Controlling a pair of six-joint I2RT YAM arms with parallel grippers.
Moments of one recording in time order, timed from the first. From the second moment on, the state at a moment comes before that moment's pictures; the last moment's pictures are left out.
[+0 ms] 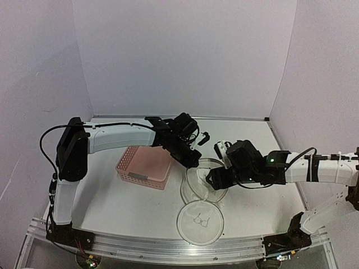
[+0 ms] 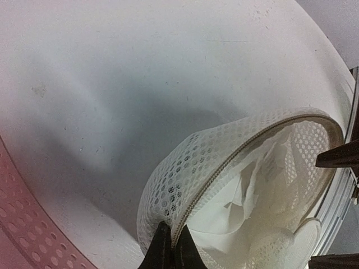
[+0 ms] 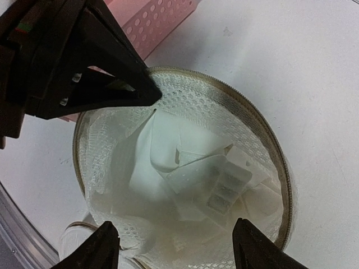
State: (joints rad) left arm -0.99 2.13 1.82 -0.65 0.18 -0.18; right arm 0.96 1.30 0.79 -0.32 0.16 0.50
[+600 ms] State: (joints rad) left arm -1.00 2.00 1.56 -0.60 0.15 -0.34; right arm 0.91 1.51 0.87 -0.25 0.10 0.35
